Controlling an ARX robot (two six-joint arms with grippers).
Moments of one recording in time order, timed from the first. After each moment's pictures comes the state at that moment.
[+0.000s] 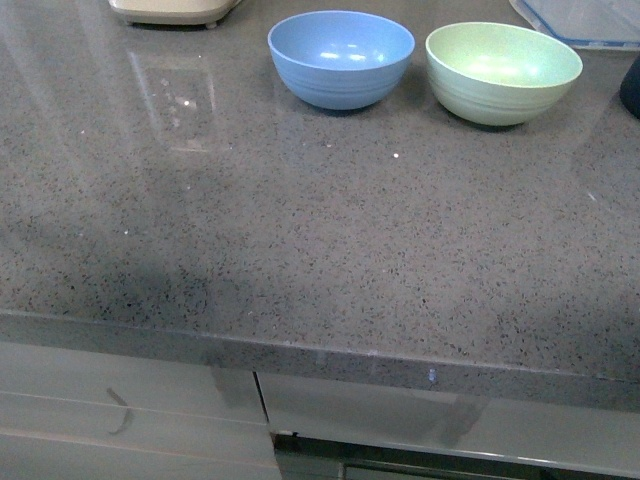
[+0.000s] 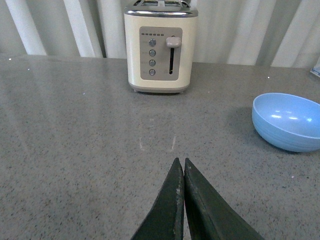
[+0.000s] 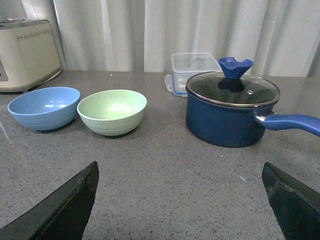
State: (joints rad) left arm -0.07 1.10 0.22 0.87 -0.07 -0.01; right arm 0.00 0.00 0.01 0.00 0.00 0.00
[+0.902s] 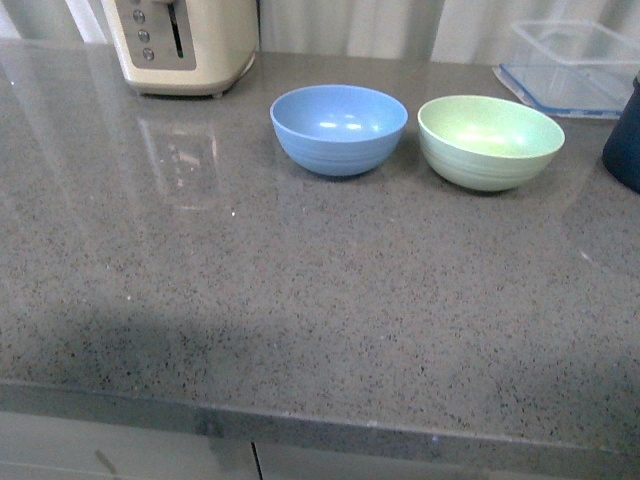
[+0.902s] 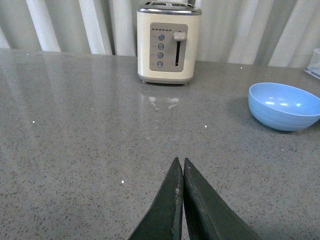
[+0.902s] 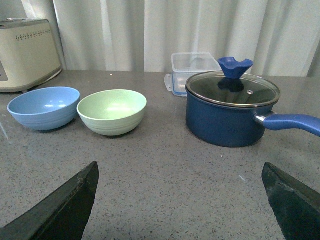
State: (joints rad) left arm 0.00 0.57 0.02 0.56 0.00 -0.01; right arm 0.00 0.00 0.01 0.00 0.00 0.00
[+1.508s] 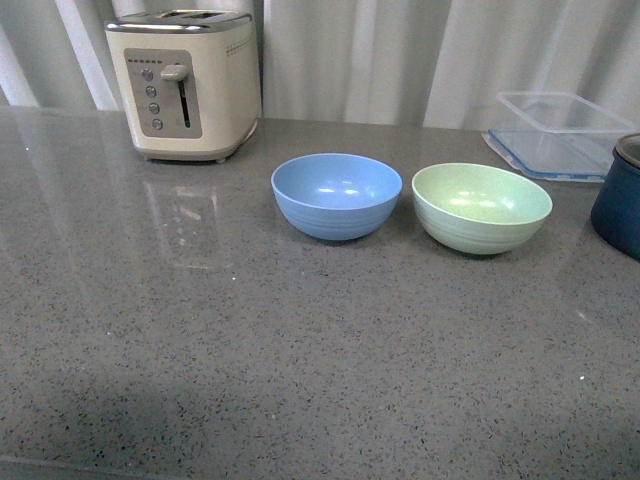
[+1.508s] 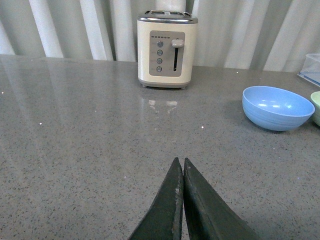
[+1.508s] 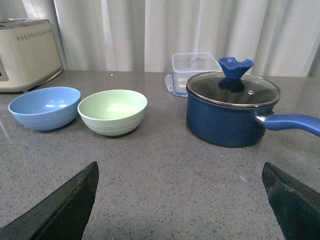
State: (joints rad) left arm 0.00 0.27 0.02 0.27 0.00 -0.01; right arm 0.00 0.00 0.01 0.00 0.00 0.00
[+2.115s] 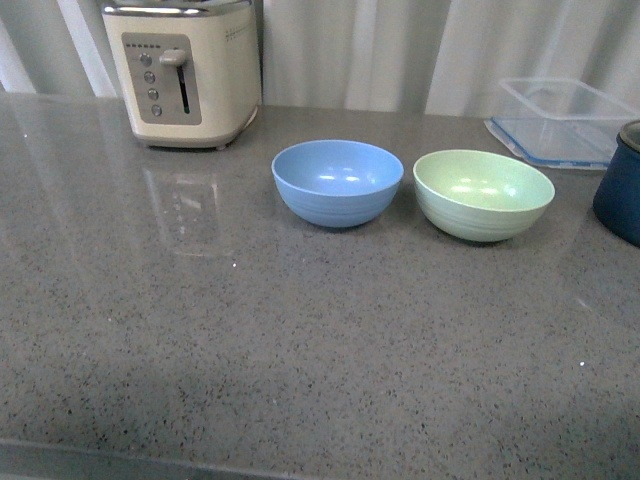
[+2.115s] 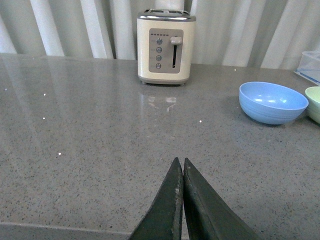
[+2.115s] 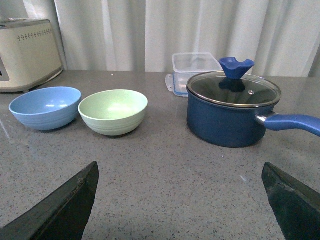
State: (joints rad) left arm 0.00 0.00 0.02 0.00 0.00 -0.01; right arm 0.00 0.00 0.01 0.00 0.00 0.00
